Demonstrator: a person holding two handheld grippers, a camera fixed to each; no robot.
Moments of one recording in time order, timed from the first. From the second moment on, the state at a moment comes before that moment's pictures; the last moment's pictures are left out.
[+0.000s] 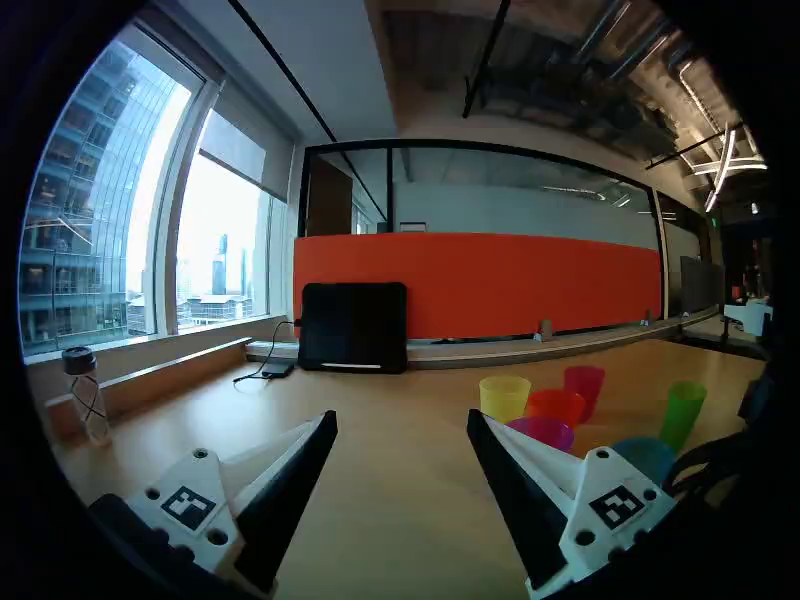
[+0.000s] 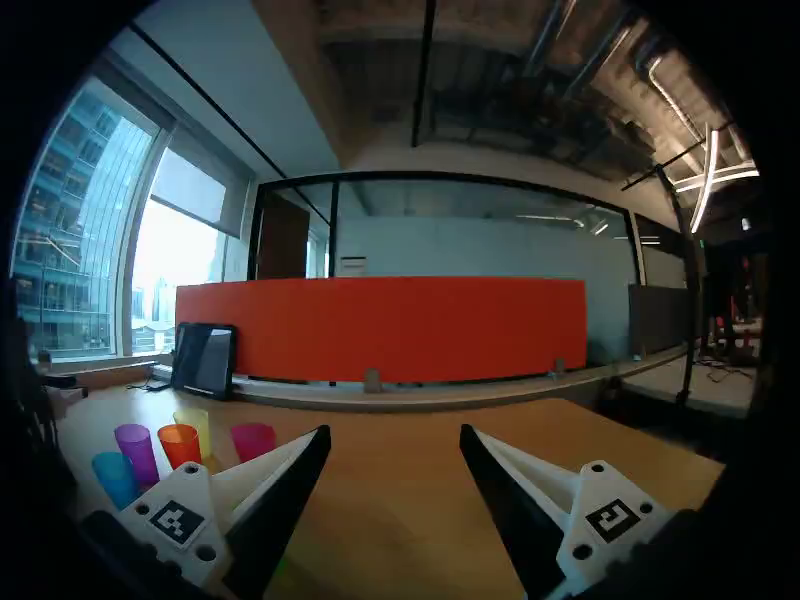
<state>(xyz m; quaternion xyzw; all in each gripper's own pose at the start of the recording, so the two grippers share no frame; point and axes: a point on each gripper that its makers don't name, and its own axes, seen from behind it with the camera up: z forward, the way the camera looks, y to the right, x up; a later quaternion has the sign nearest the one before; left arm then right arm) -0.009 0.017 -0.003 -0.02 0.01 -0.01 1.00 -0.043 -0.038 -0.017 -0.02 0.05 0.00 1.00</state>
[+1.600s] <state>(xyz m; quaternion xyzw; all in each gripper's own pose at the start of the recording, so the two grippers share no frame) -0.008 0.017 -0.003 -0.02 0.01 -0.01 1.00 -0.086 -0.013 -0.014 -0.03 0.03 0.01 1.00</state>
